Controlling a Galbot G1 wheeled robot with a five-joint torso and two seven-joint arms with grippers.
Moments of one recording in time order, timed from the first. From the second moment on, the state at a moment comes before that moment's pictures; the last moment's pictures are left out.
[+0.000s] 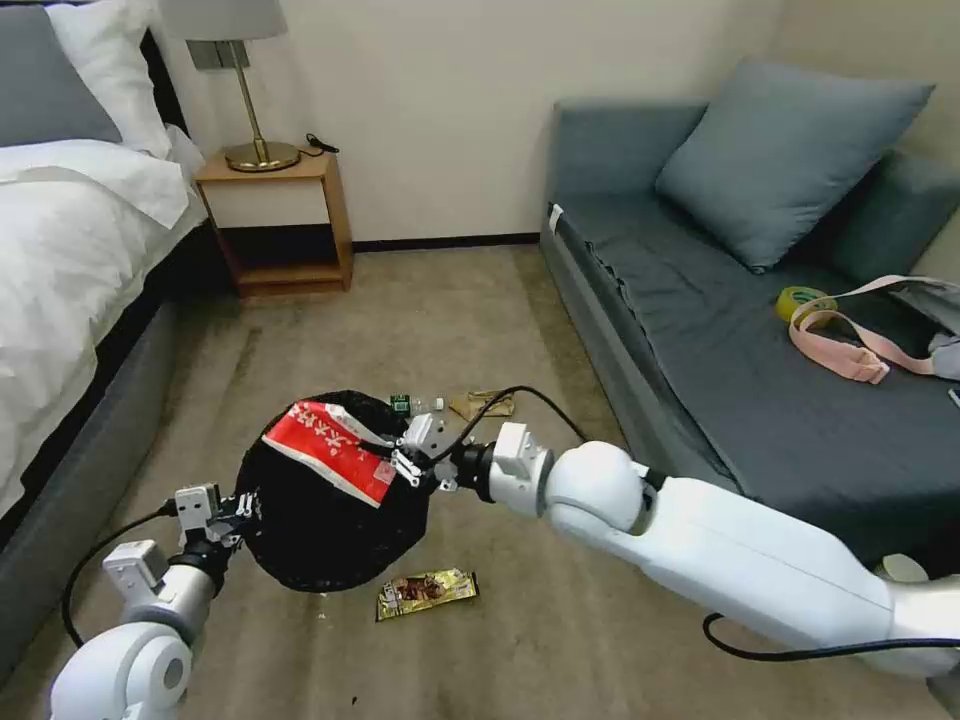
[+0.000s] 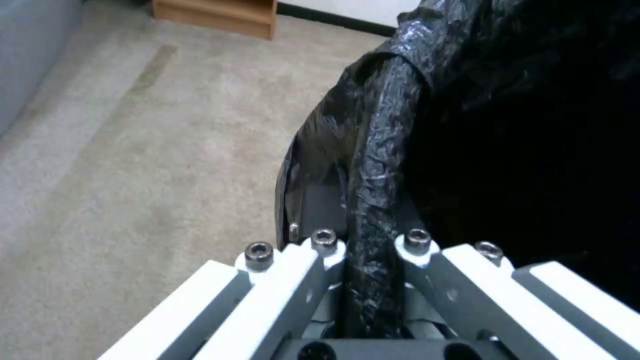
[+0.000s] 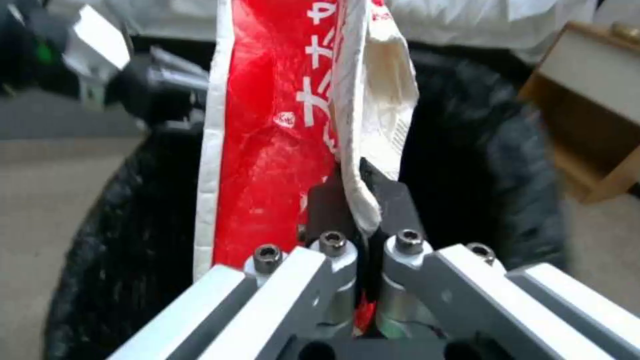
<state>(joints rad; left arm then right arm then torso) 1.58 -1.25 -0.79 -2.08 -0.60 0.34 0.01 -0.37 0.97 -0.68 1.84 0.59 -0.22 -0.16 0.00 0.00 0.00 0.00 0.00</state>
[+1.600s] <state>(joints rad) 1.58 -1.14 -0.91 -2.03 -0.72 0.35 -0.02 -0.64 0.89 -0.55 1.62 0.42 -0.17 -0.23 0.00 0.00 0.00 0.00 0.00</state>
